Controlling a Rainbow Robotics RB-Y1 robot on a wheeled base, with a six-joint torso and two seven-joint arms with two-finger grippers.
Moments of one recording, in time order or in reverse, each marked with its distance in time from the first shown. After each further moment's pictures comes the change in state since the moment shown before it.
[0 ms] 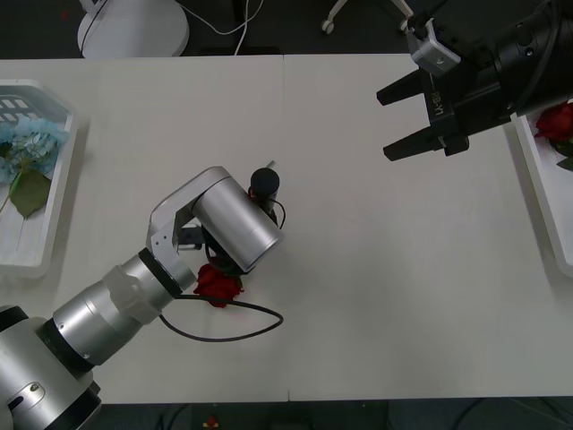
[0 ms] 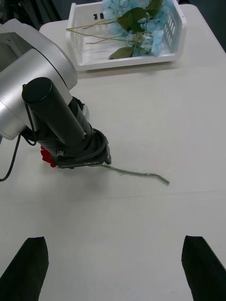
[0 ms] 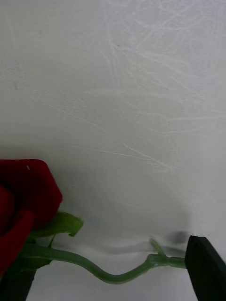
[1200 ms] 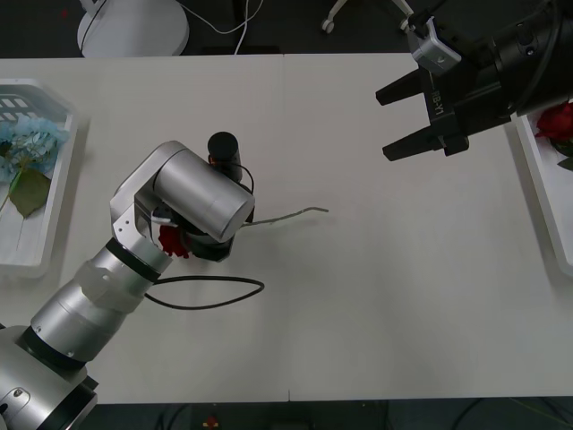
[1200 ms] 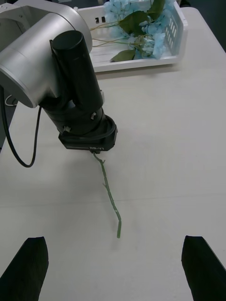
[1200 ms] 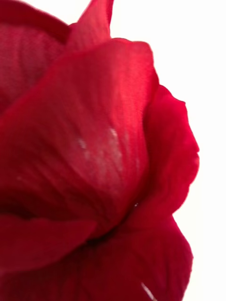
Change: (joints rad) right arm 0.000 0.000 0.000 0.000 -0.014 0.001 0.000; left arm 0.044 0.006 0.202 -0.105 0.010 0.088 -0.415
